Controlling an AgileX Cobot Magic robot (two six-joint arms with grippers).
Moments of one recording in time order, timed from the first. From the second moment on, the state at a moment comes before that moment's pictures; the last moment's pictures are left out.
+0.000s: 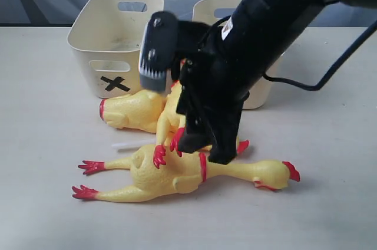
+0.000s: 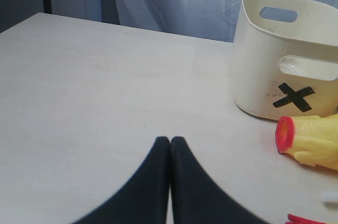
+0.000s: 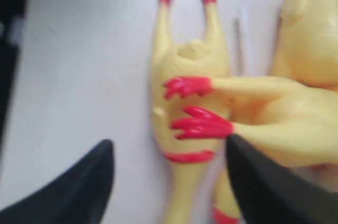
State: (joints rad) left arm 0.07 0.00 0.00 0.04 0.33 -0.17; right arm 0.76 1.58 -1.25 0.35 1.00 -1.06
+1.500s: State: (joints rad) left arm 0.07 0.00 0.00 0.04 0.33 -0.17; right arm 0.83 1.57 -0.90 -0.34 0.32 -1.13
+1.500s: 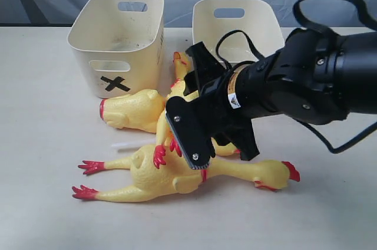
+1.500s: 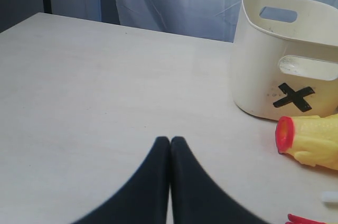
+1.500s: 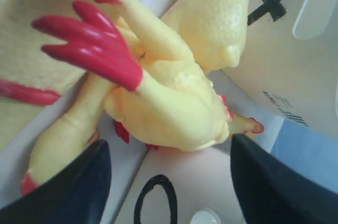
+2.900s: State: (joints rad) left arm 0.07 0.00 0.00 0.04 0.33 -0.17; right arm 0.83 1.48 -0.98 -0.72 0.06 -1.13
